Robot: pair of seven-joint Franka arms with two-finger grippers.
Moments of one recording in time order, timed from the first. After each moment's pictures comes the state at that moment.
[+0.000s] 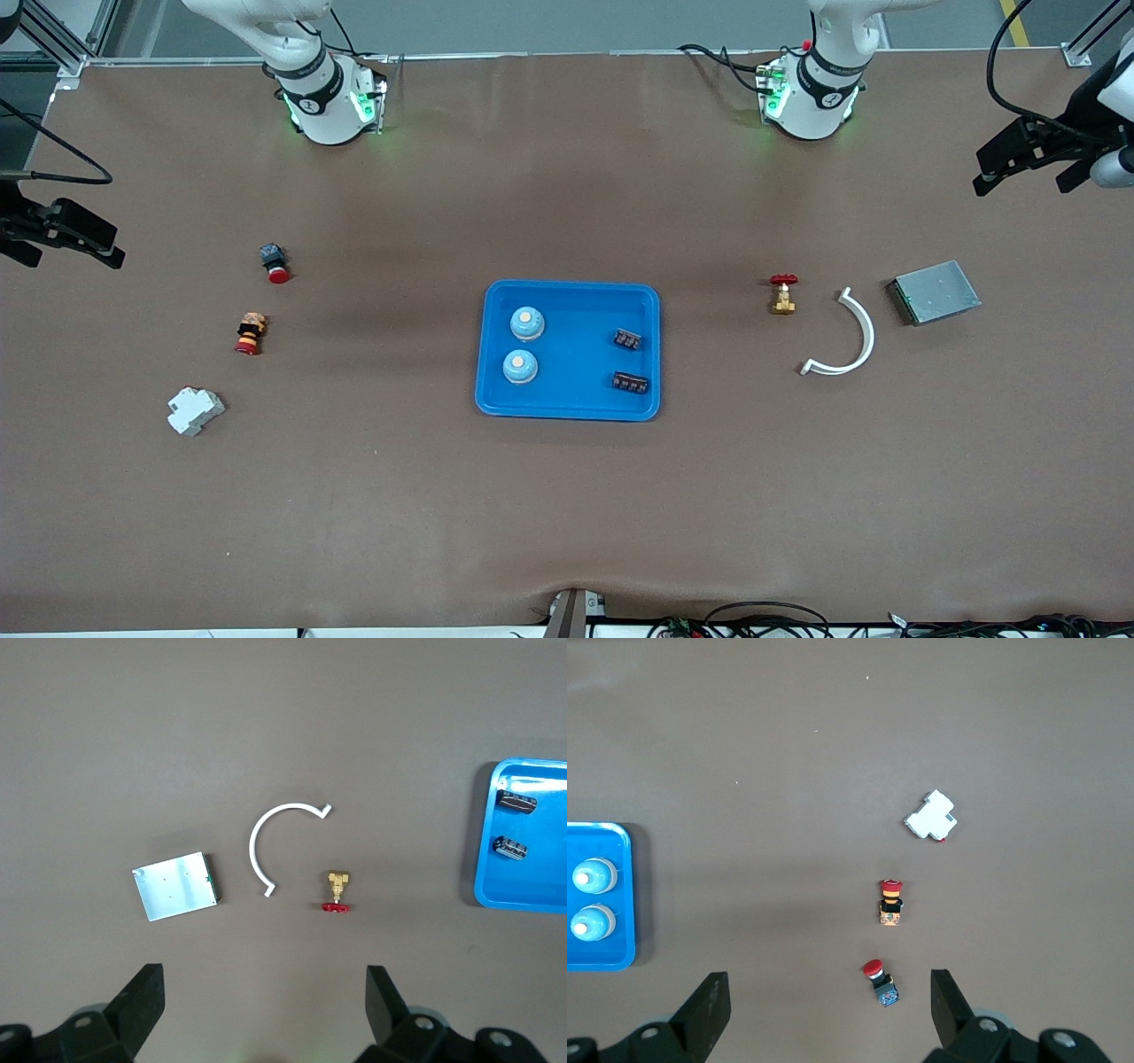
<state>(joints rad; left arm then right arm) 0.10 -0.16 -0.14 -1.67 -0.02 1.55 -0.06 -0.06 0.06 0.04 -1.45 -0.02 1.56 0.01</state>
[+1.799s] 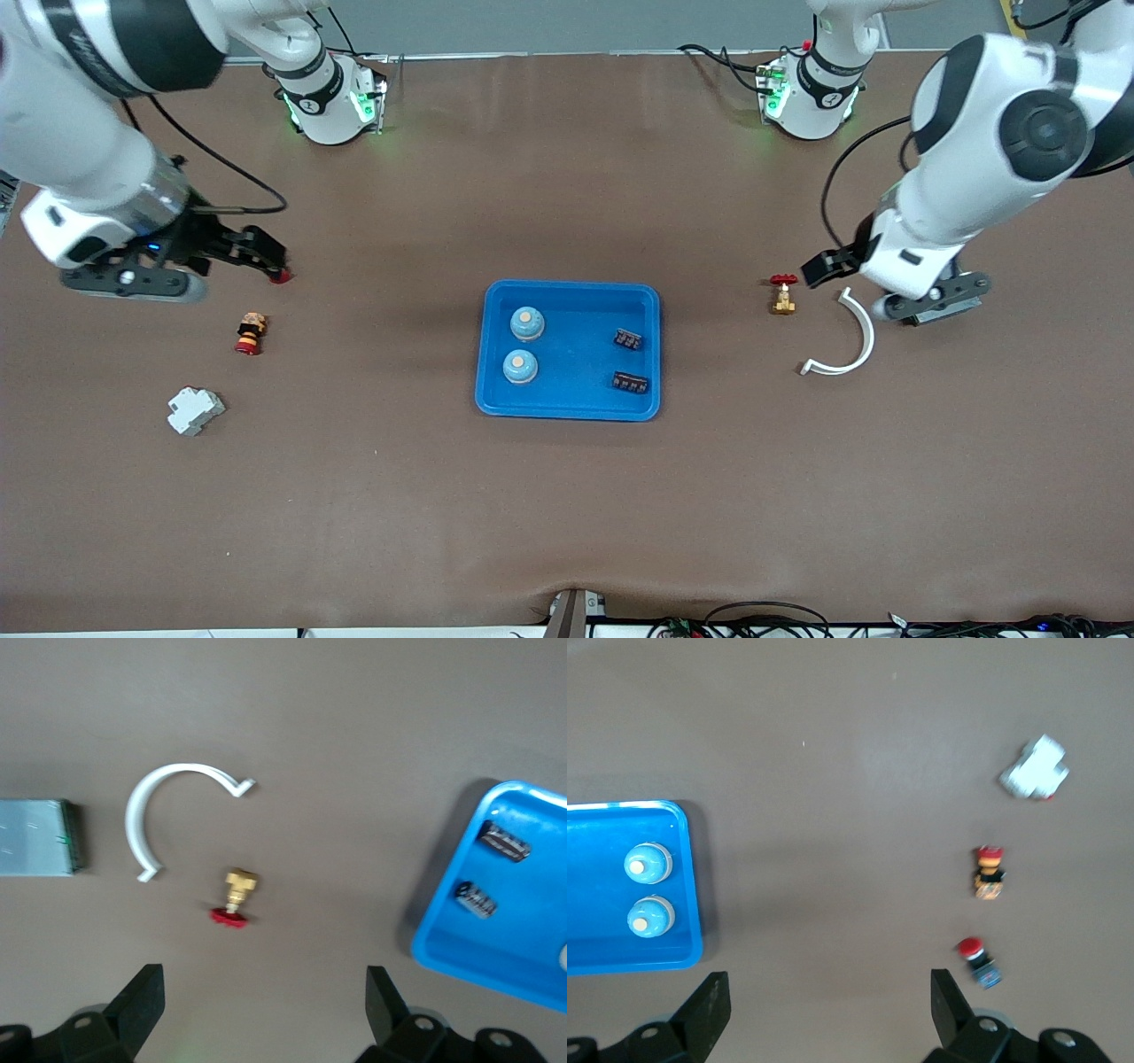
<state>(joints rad) 0.11 0.10 -0.43 -1.81 -0.01 1.82 -0.62 0.20 0.06 0.06 -1.66 -0.01 1.69 0.39</state>
